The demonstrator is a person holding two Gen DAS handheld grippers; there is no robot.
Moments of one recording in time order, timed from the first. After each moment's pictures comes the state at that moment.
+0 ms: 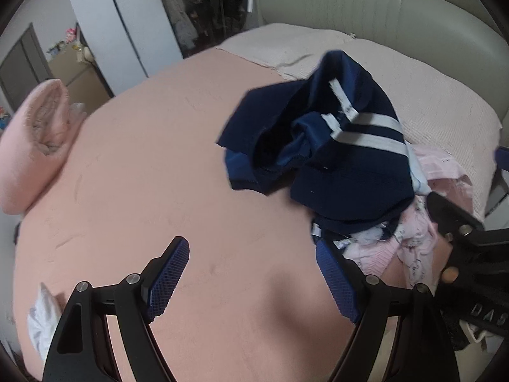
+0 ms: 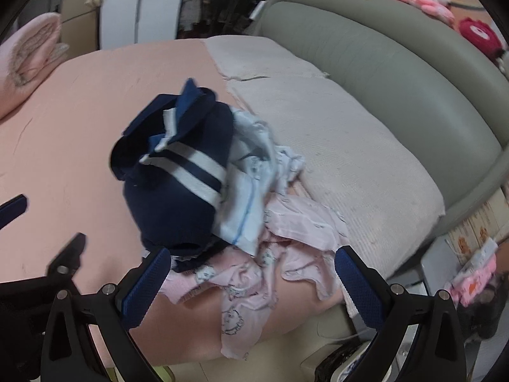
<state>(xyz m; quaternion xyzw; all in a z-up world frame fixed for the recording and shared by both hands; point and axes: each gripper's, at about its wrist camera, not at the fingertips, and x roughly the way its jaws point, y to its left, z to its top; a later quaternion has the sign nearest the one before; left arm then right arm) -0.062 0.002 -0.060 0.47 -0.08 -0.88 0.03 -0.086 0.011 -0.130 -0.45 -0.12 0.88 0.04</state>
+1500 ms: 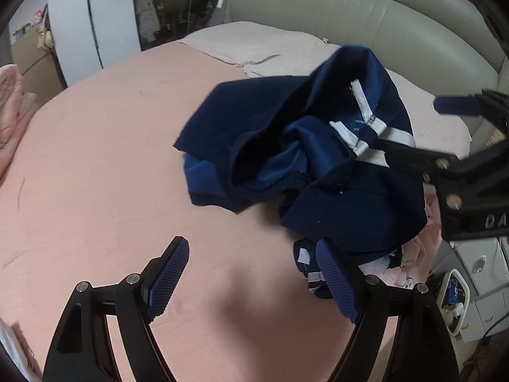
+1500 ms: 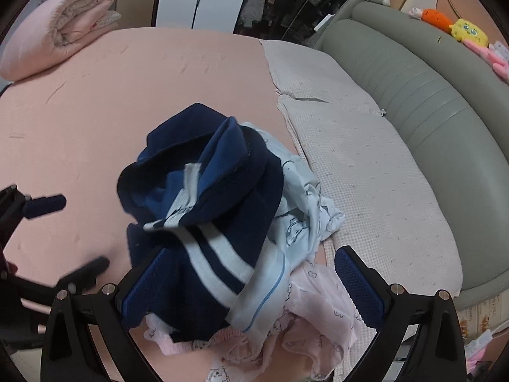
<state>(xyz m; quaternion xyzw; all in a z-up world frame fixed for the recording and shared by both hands) -0.118 -0.026 -0.089 0.46 -0.01 -0.88 -0.09 -0.167 -0.010 -0.132 -0.45 -0.21 0.87 -0.06</state>
